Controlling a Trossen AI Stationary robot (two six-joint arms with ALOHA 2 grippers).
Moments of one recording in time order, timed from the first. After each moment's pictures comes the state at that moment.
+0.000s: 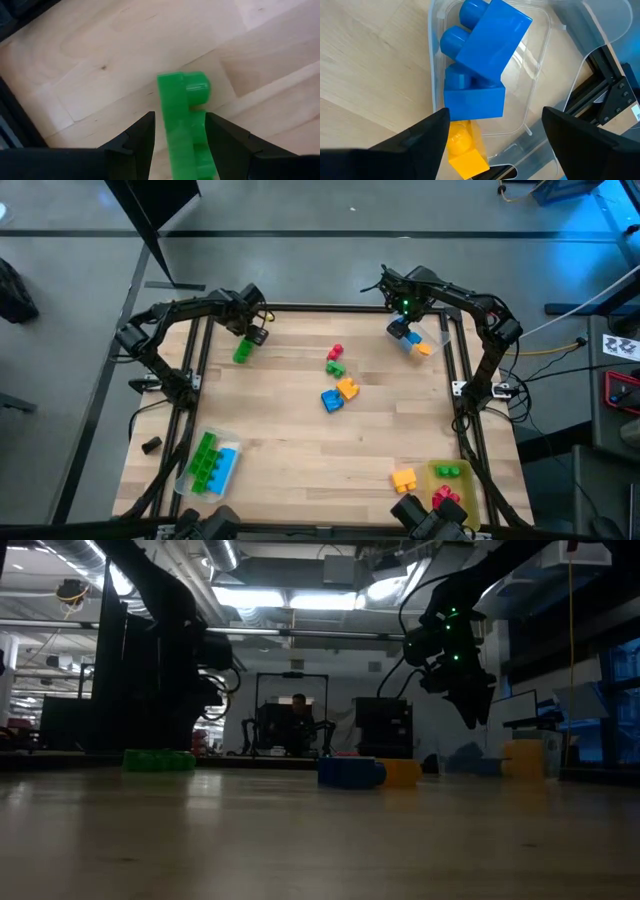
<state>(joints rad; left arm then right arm) 0.87 1.59 0.97 -0.77 -0.14 -0.20 -0.82 1.80 1.44 -1.27 0.19 -0.03</state>
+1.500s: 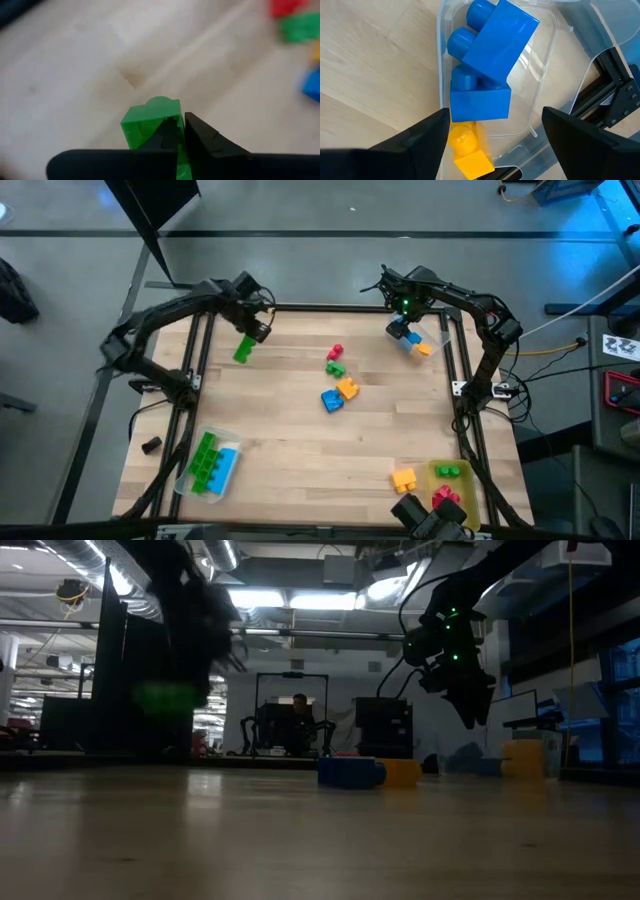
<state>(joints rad) 0.80 1.45 1.12 -0.95 0.18 -0.13 -0.82 1.80 1.44 -1.27 0.16 -0.03</state>
